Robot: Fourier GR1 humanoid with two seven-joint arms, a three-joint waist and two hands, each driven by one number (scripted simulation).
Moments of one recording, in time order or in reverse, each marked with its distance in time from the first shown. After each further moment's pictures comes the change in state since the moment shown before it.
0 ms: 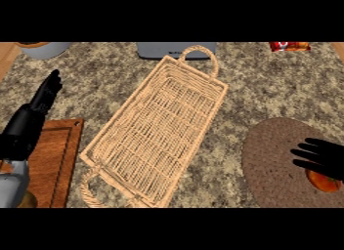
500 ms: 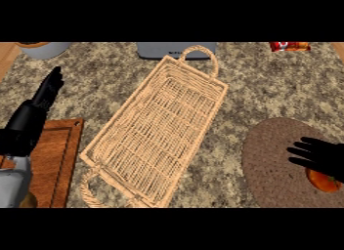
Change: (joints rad) left arm -0.026 -0.038 0.033 -0.003 -0.041 -0.036 0.030; right arm -0.035 0.073 -0.013 0.100 0.082 -0.032 -0.033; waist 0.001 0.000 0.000
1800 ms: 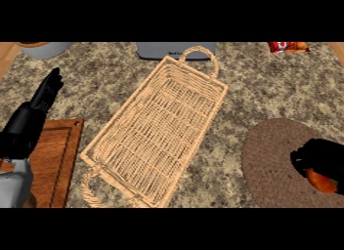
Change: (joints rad) left arm 0.014 -0.068 0.067 -0.036 -0.057 -0.068 0.010; right arm -0.090 0.153 -0.025 0.177 0.141 -0.119 -0.073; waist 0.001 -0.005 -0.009
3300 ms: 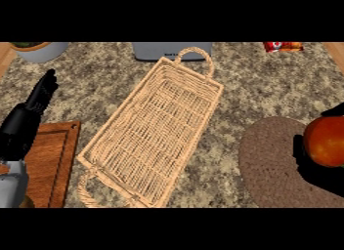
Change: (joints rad) left arm 0.012 0.011 0.019 -0.001 -0.002 -0.006 0.008; right arm -0.111 0.593 -0.167 -1.040 -0.357 0.217 1.504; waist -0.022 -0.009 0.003
